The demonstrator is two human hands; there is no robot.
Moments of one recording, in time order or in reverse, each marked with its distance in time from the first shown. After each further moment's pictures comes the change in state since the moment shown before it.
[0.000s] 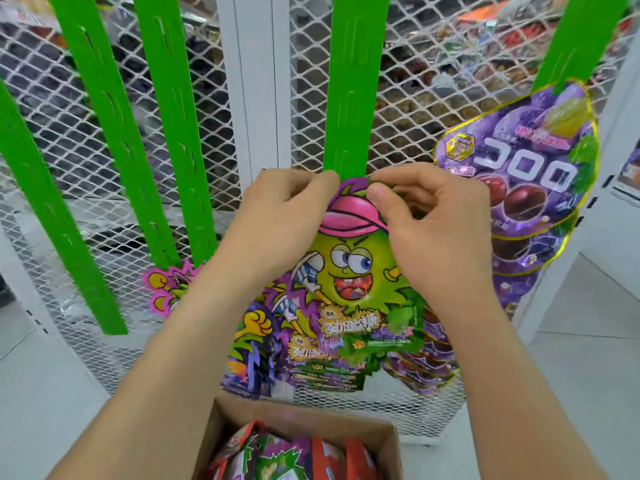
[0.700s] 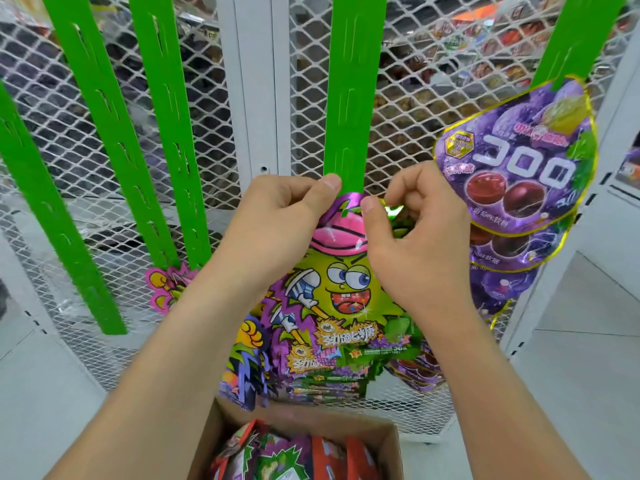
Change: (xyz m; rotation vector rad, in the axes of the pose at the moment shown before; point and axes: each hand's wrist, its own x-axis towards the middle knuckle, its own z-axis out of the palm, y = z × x) left_hand -0.007 -0.010 0.002 -0.211 -0.057 0.056; right_hand -0.018 0.002 0.011 -0.037 0.046 -0.098
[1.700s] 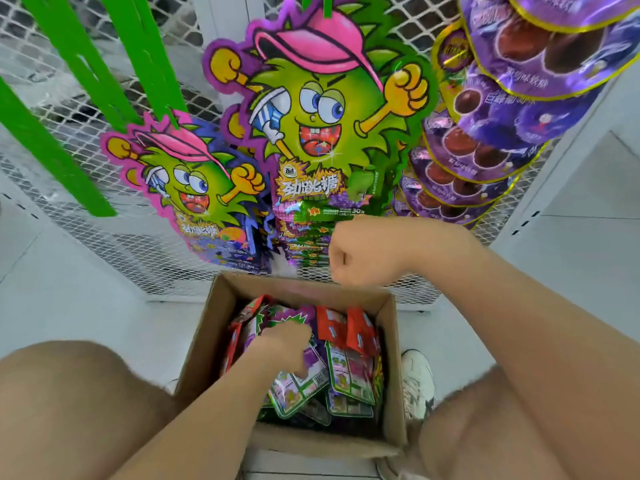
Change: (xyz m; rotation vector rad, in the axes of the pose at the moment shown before) left_hand -0.194 -0.315 0.092 0.959 -1.139 -0.555; right_hand -0.101 0.060 0.016 -0.534 -1.619 0.108
